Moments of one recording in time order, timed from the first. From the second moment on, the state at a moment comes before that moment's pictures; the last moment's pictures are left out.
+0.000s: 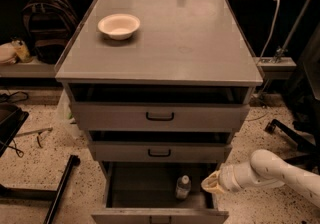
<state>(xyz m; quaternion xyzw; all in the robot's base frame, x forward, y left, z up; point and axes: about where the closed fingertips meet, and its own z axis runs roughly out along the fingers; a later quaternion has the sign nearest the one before) 0.483 -0.200 0.364 -0.59 0.72 0.25 0.26</state>
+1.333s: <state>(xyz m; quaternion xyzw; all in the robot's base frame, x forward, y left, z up) 0.490 -0.219 0.293 -0.62 0.69 0.20 0.30</state>
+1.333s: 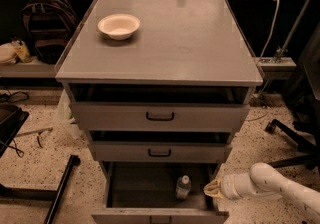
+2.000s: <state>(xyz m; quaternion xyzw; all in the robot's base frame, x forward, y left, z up) 0.495 -0.214 0.290 -0.64 0.67 0.17 0.34</state>
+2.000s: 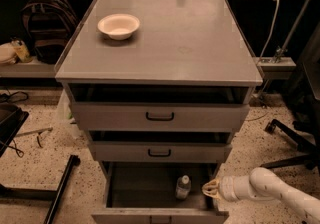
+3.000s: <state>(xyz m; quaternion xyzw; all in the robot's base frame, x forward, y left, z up) 0.508 -0.225 0.269 -0.62 0.68 0.16 0.35</state>
